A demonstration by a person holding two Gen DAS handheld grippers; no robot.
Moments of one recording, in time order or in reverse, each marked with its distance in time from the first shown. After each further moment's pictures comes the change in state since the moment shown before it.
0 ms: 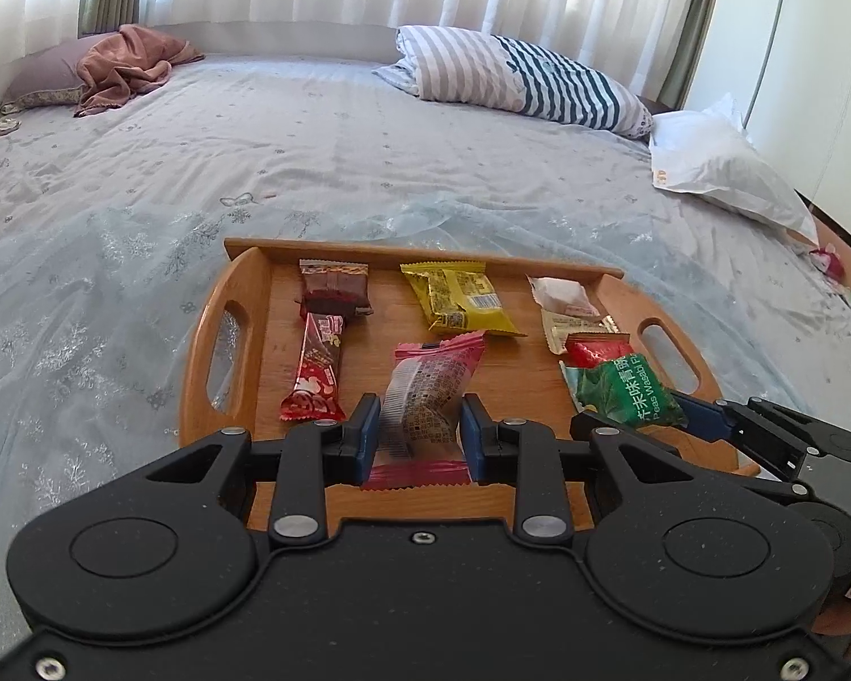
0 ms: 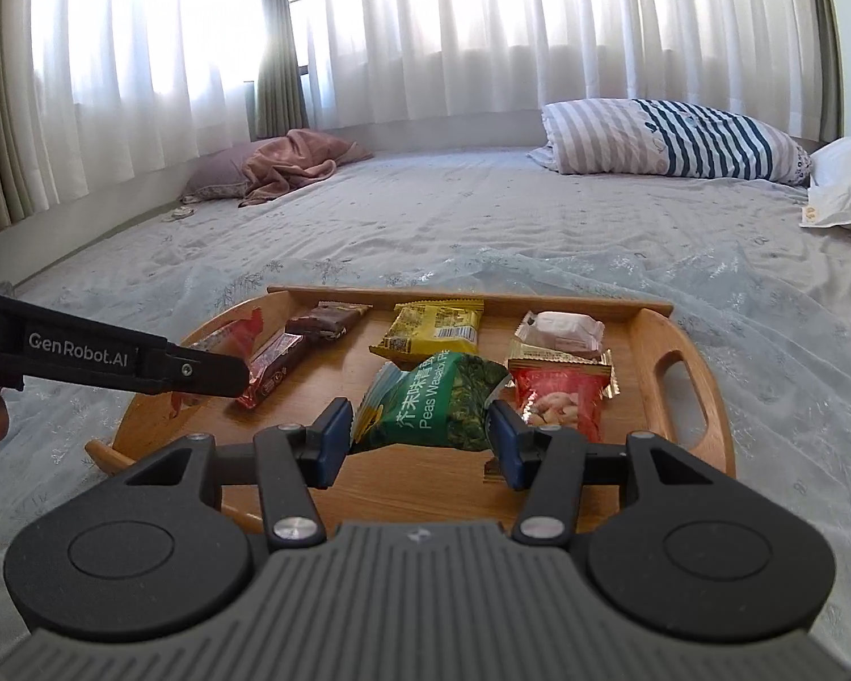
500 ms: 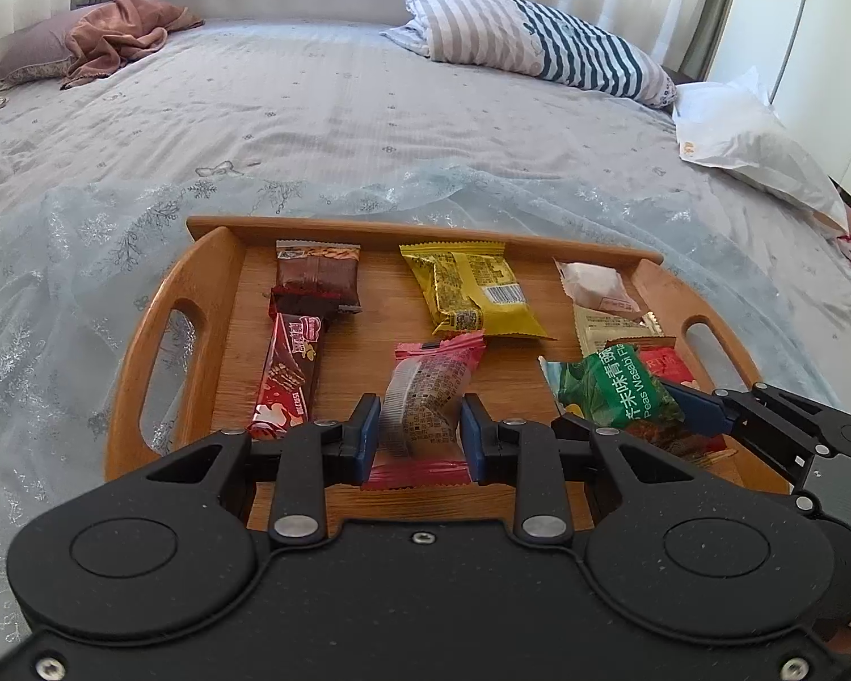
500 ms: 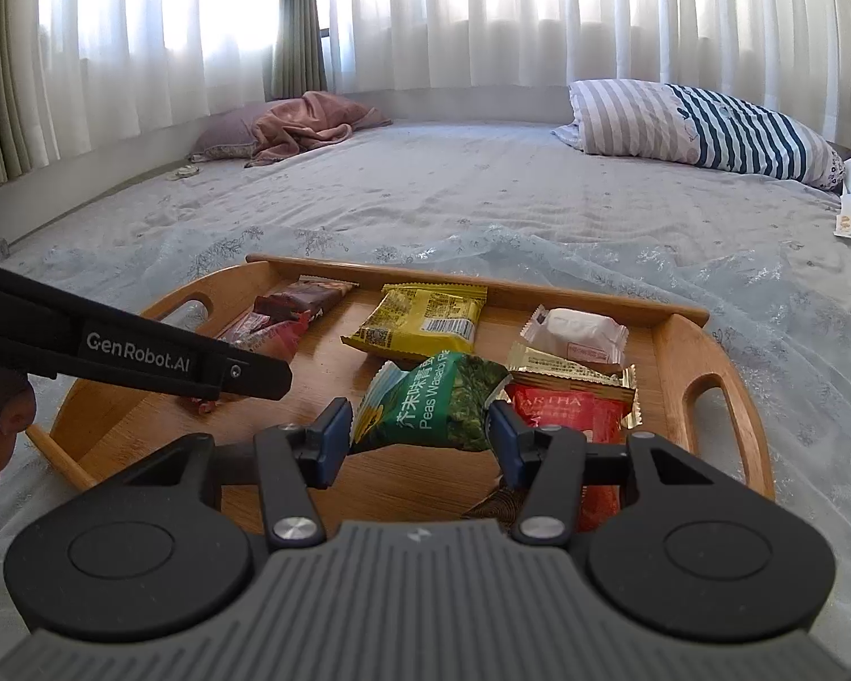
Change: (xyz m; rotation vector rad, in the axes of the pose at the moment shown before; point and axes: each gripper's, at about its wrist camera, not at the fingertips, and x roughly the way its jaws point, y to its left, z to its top) left arm 0.072 -0.006 0.015 -0.010 0.079 0.027; right arm 0.049 -0.015 0.007 -0.058 0.063 0.029
